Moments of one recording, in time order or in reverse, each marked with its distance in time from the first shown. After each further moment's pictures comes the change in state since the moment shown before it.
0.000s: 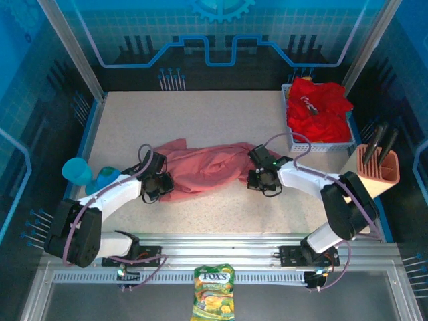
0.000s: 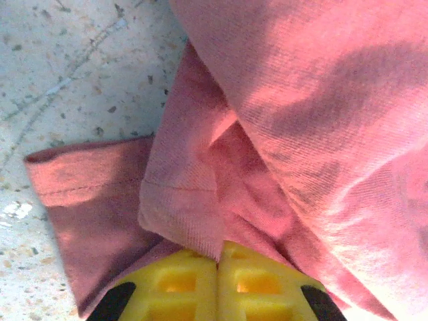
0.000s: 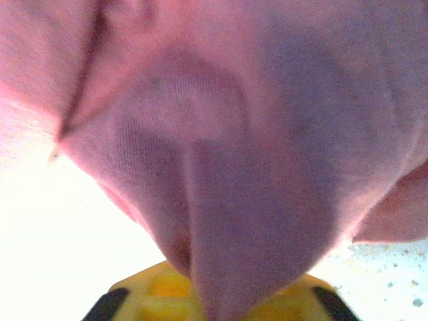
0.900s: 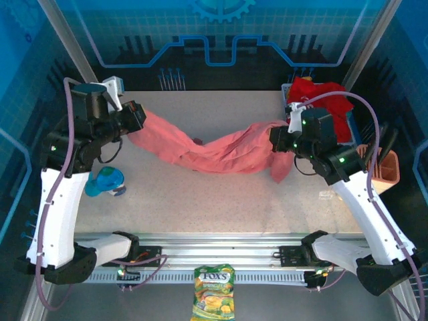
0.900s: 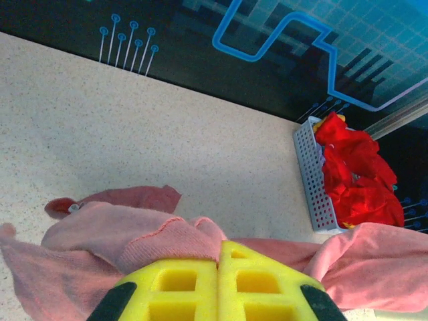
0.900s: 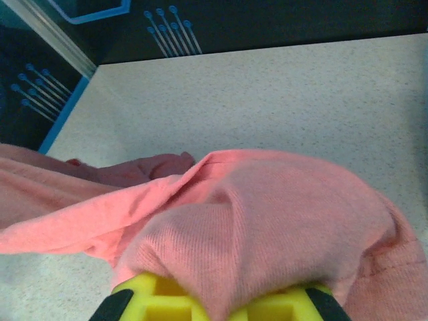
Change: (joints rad) left arm 0.071 -0.117 1.178 -0.612 -0.045 0.244; right arm -0.146 -0.460 0.459 -0.233 -0.103 -0.319
